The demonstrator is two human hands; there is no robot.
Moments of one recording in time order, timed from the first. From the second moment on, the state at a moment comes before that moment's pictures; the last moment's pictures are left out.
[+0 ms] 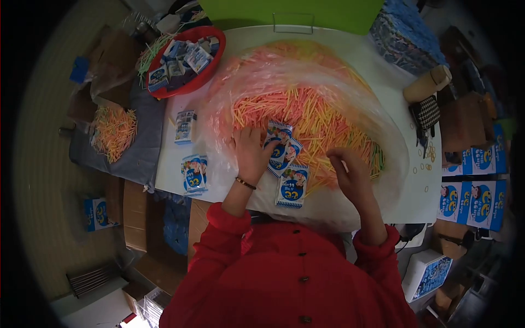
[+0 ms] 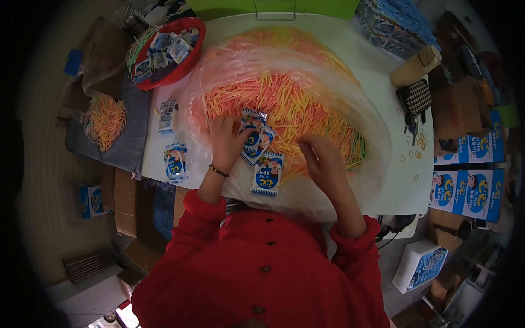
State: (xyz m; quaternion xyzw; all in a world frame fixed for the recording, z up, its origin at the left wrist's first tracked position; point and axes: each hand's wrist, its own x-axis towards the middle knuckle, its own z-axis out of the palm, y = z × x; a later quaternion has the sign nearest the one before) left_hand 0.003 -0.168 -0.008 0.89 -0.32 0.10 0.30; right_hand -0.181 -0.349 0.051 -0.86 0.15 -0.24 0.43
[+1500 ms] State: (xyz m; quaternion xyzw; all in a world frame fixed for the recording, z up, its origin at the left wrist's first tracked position) left_hand -0.063 -0.155 0.014 0.34 0.04 -0.50 0.79; right_hand -0.143 -0.394 -0.021 -0.47 0.26 -0.30 0.79
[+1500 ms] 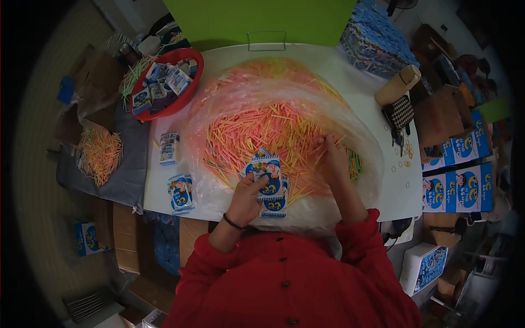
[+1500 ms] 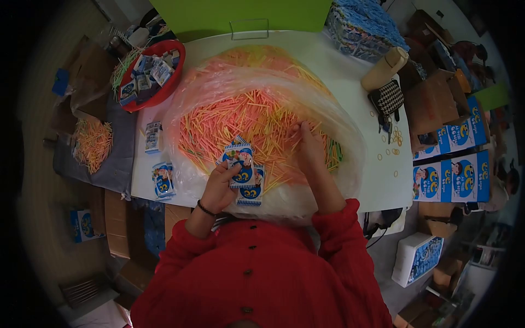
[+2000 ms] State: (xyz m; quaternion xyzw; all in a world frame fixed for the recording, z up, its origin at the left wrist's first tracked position) left_hand -0.078 -0.161 -0.001 0.33 0.03 -0.55 0.76; right_hand -0.171 -0.368 -0.033 -0.80 0.07 -0.23 0.54
